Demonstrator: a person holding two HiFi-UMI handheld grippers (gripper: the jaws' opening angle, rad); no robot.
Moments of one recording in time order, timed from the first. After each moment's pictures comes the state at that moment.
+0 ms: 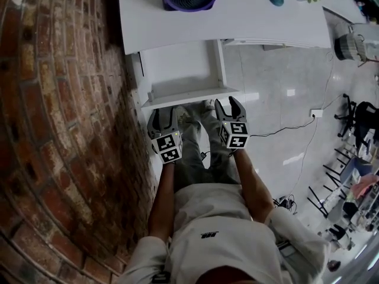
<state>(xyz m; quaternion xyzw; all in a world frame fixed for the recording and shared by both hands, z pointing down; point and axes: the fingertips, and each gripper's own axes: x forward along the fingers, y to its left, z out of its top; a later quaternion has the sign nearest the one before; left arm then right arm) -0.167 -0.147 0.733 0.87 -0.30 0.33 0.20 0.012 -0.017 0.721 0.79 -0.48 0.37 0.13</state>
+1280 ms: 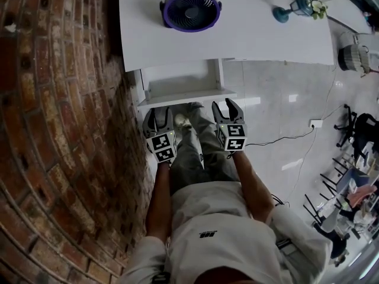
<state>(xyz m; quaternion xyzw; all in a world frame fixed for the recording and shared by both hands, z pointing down) -0.122 -0.205 0.732 0.87 -0.31 0.34 0.18 0.059 -0.073 0.718 0.76 -0.51 0.37 0.14</state>
